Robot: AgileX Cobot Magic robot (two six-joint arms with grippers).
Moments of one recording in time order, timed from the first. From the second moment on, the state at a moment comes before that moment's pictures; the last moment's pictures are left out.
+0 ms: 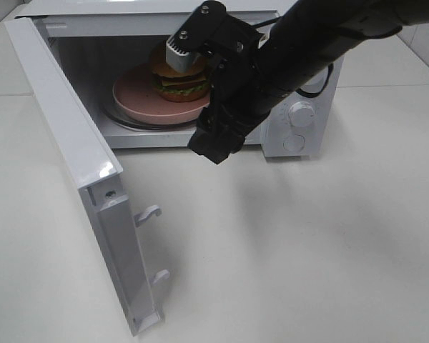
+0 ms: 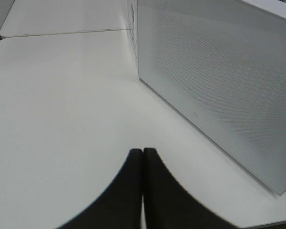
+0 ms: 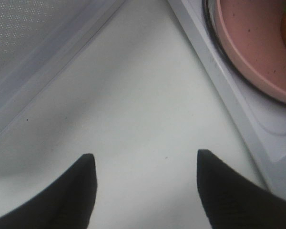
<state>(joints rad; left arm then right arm) -0.06 0.00 -0.50 -0.11 1.05 0.09 0.62 1.75 -1.21 0.33 0.47 -0.88</state>
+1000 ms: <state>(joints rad) -0.06 0.00 -0.50 -0.11 1.05 0.09 0.75 2.07 -1.57 -0.22 0.42 -0.78</state>
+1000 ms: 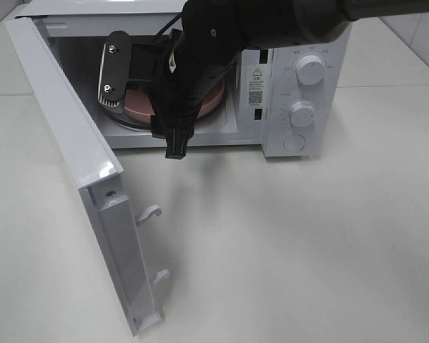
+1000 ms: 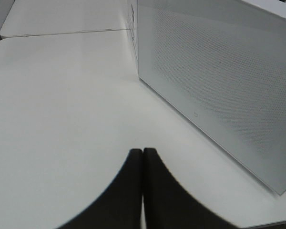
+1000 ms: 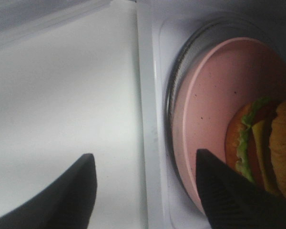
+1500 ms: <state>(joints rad) -0.06 0.00 -0.50 -0.11 1.05 0.09 0.75 2.08 -1.57 -0.45 0.37 -0.61</state>
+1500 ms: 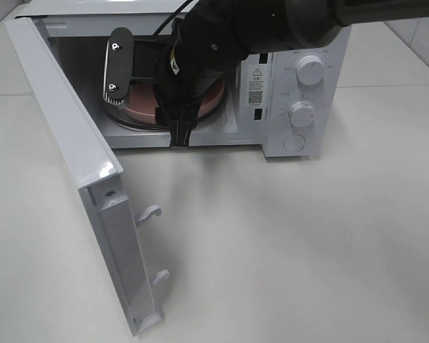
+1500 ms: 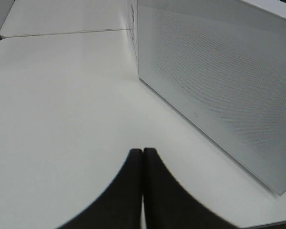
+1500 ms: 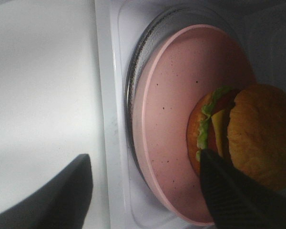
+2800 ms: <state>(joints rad) -0.06 0.00 -0.50 -0.11 1.05 0.09 0.73 2.16 -1.60 -0.52 0.25 -0.45</state>
